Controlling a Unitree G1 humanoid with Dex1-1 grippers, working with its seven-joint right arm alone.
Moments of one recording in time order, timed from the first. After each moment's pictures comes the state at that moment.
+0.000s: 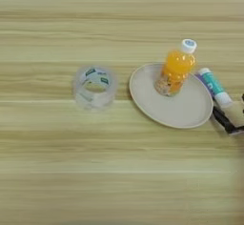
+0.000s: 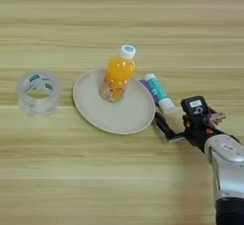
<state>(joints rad) -0.07 -0.62 -0.32 0.44 0.06 0.07 0.53</state>
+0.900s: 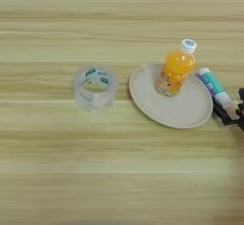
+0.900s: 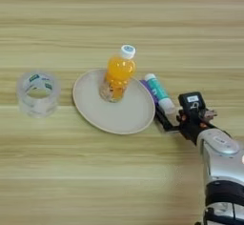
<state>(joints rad) -0.23 -0.61 -0.30 0.72 0.06 -0.06 0.49</state>
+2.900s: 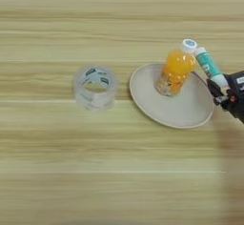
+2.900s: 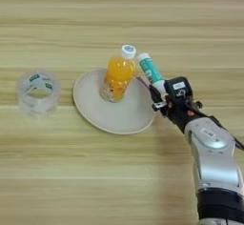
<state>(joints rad) -0.09 -0.55 -0.27 0.27 0.07 0.01 0.46</state>
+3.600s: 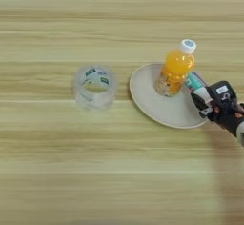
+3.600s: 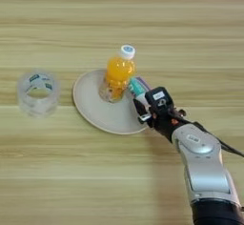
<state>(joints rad) -0.02 -0.54 -0.18 0.16 0.00 0.12 0.49</state>
